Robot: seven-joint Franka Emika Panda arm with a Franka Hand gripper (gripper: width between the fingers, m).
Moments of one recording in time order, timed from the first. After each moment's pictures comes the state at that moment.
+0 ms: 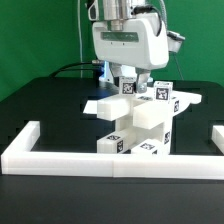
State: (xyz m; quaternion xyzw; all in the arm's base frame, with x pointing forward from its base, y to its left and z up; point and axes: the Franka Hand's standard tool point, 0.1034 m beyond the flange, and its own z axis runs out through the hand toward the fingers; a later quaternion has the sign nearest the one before) arm 0.542 -0.030 0.108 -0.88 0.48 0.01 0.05
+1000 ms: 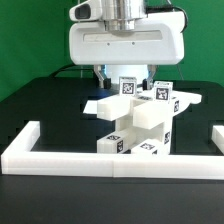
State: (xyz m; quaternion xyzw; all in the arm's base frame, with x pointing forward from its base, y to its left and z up) arm 0.541 -0.034 0.108 -0.99 0.13 -0.01 0.03
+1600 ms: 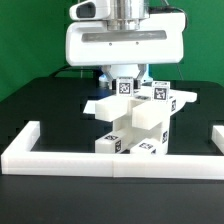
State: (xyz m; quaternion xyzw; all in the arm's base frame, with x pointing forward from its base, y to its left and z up) arm 0.540 -0.036 0.107 -1.00 0.02 -0.01 0.03
